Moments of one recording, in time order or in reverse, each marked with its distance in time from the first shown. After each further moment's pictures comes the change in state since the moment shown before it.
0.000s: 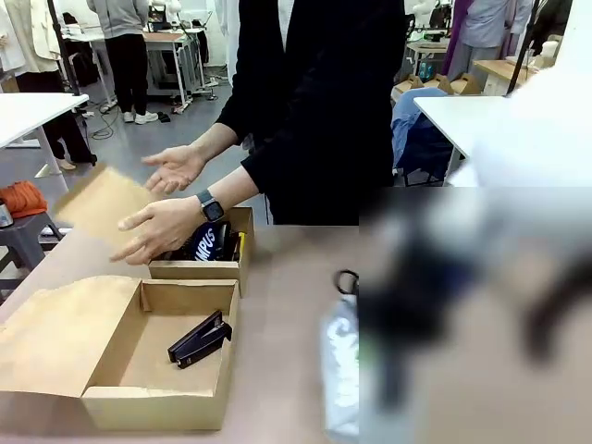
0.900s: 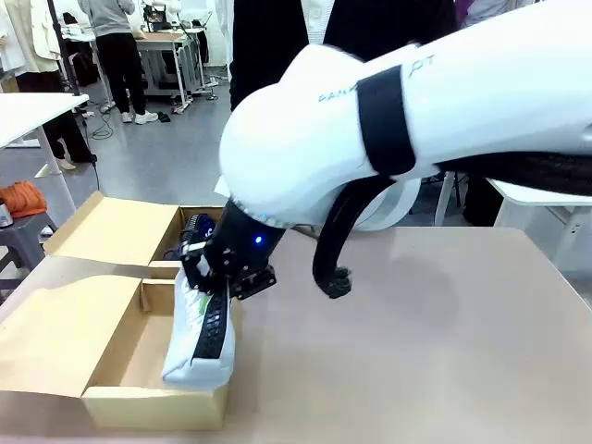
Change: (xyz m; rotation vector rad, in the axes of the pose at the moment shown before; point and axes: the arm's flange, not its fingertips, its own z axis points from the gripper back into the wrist) left arm 0.000 0.000 0.000 0.000 0.000 0.000; right arm 0.044 0.201 -0.079 0.011 -0.094 0.297
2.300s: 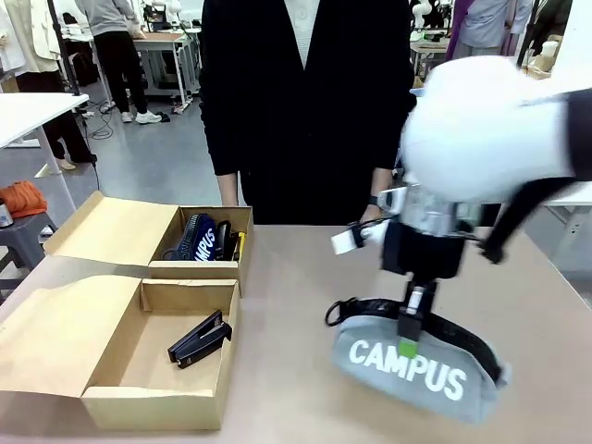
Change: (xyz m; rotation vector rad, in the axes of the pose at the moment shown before) left arm 0.000 0.000 0.000 0.000 0.000 0.000; right arm -0.051 -0.199 0.086 -0.227 0.344 0.669
